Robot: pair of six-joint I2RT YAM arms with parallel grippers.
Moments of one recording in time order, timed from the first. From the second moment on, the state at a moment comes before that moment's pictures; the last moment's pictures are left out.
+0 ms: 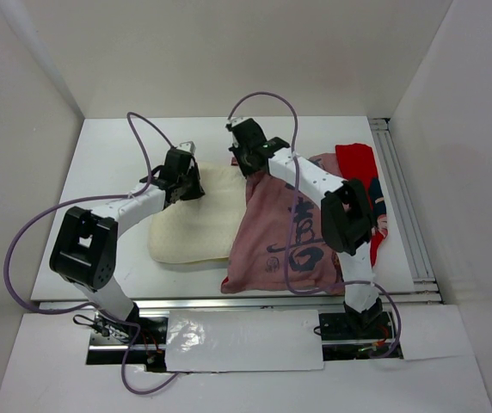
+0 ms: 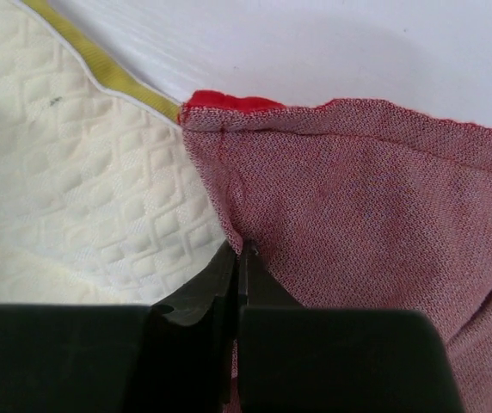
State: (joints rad) left arm -0.34 1.66 1.08 -0.19 -0.02 -0.47; right arm 0.62 2.10 1.84 -0.56 0.20 0.04
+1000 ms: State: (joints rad) left arm -0.54 1.38 0.79 0.35 -0.02 -0.62; right arm 0.65 1.96 1.94 -0.34 -0.62 0.36
